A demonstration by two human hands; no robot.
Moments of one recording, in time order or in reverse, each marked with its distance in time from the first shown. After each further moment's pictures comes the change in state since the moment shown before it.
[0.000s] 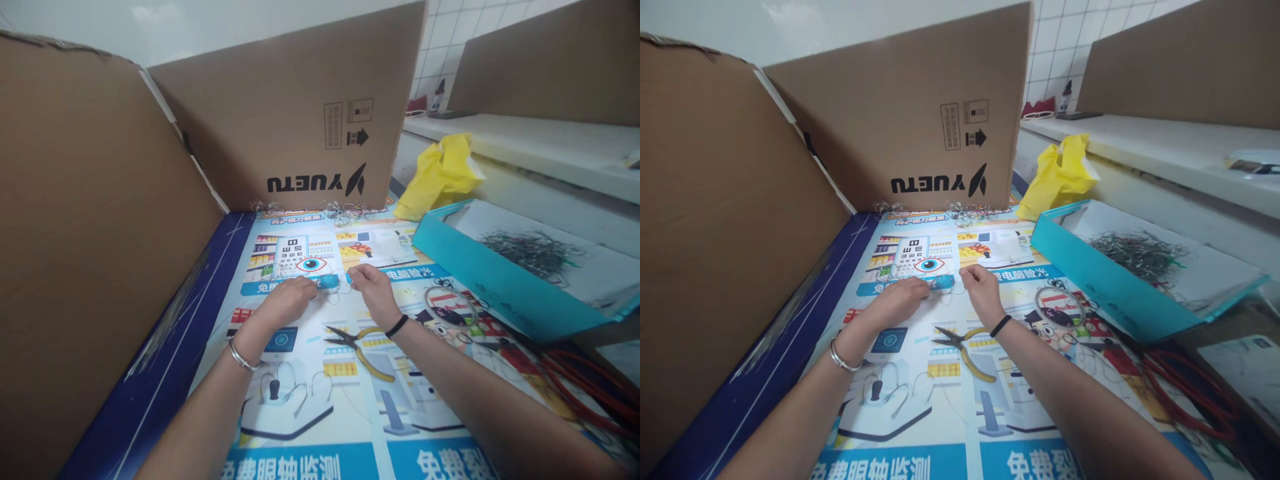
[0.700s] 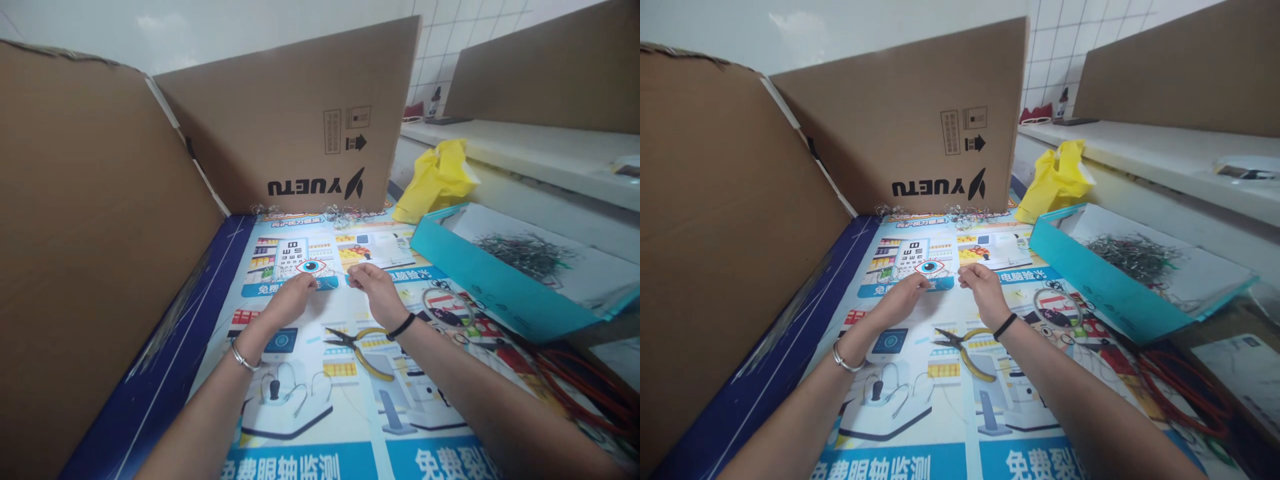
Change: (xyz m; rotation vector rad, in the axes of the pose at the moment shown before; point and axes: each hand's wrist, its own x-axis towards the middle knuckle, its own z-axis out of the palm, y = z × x) left_hand 0.006 0.003 0.004 -0.492 0.164 -0.274; right_hand -0.002 -0.022 -0.004 0.241 -0.068 0.125
